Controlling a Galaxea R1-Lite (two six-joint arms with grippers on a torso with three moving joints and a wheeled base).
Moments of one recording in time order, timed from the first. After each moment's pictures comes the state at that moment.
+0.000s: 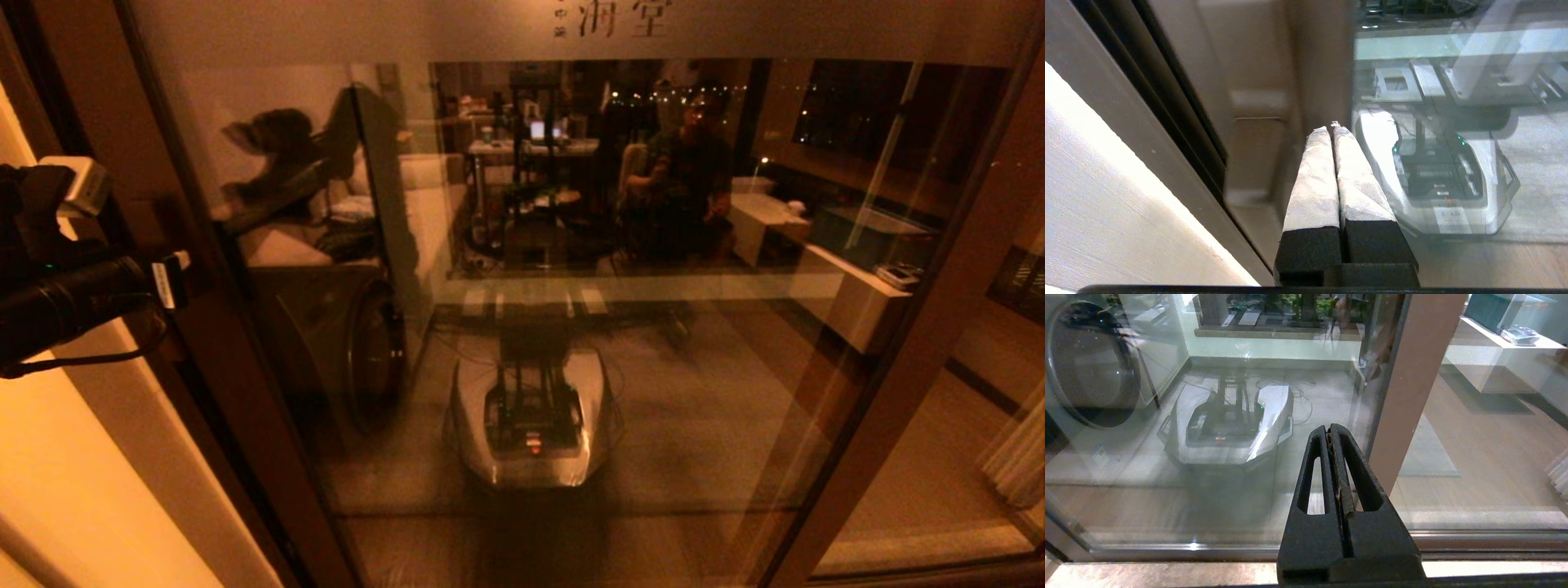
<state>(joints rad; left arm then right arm) 0.18 1.55 -0.91 -0.50 -0.10 0.11 0.00 0.00 -0.01 0.04 0.03 -0.07</state>
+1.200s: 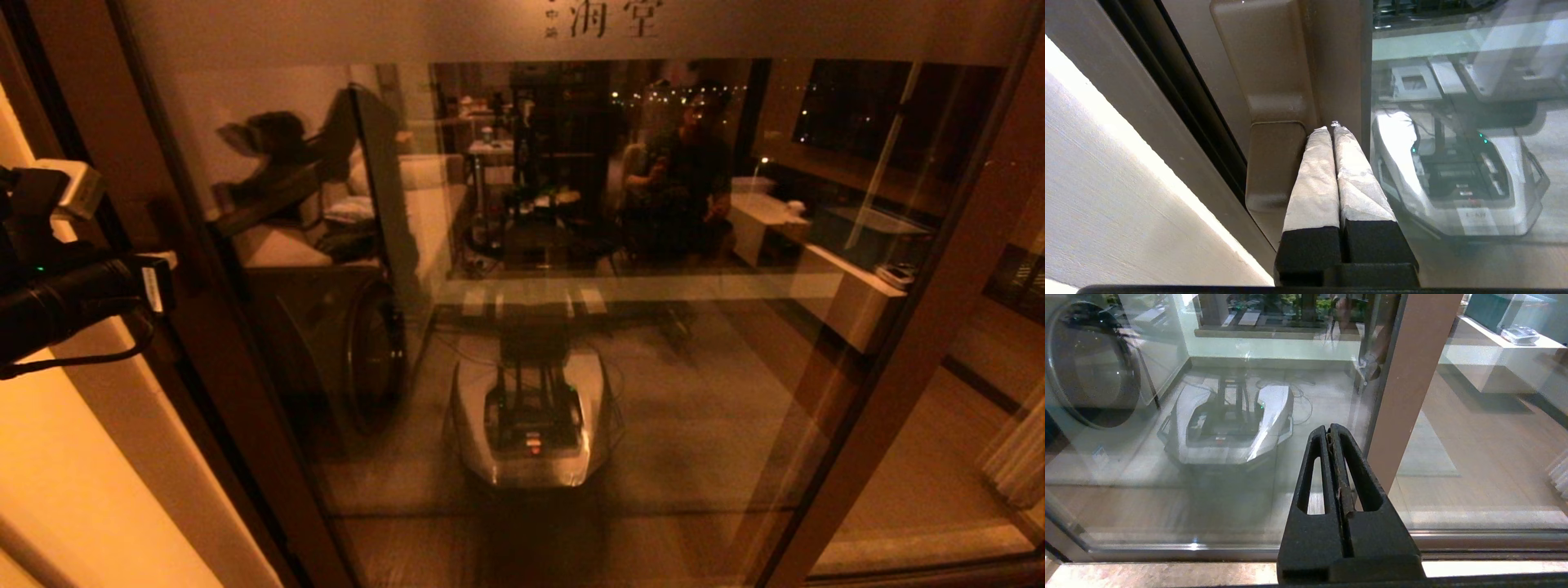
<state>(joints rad) 0.24 1.58 -0.91 -0.54 -0.11 0.17 0.00 0.00 -0.01 0.04 0.03 -0.07</state>
